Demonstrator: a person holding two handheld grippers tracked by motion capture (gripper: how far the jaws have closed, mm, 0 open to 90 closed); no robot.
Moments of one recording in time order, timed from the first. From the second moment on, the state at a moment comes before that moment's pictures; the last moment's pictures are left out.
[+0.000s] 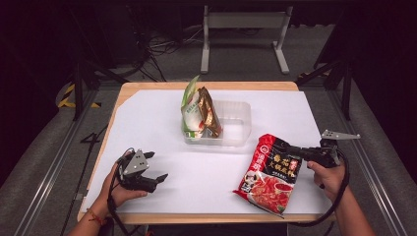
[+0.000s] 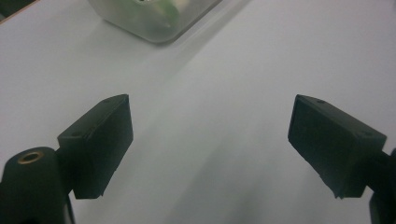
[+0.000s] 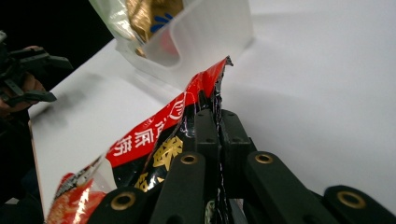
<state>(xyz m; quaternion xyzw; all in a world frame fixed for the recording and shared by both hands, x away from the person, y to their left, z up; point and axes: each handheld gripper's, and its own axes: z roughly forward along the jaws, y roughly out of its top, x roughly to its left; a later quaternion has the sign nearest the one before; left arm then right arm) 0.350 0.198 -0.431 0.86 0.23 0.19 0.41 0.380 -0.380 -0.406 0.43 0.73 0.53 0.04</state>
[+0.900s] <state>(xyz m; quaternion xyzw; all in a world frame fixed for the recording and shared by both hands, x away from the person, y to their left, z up) 0.354 0.209 -0.430 0.85 0.24 0.19 0.43 0.345 -0.343 -0.336 0.35 0.75 0.54 0.16</state>
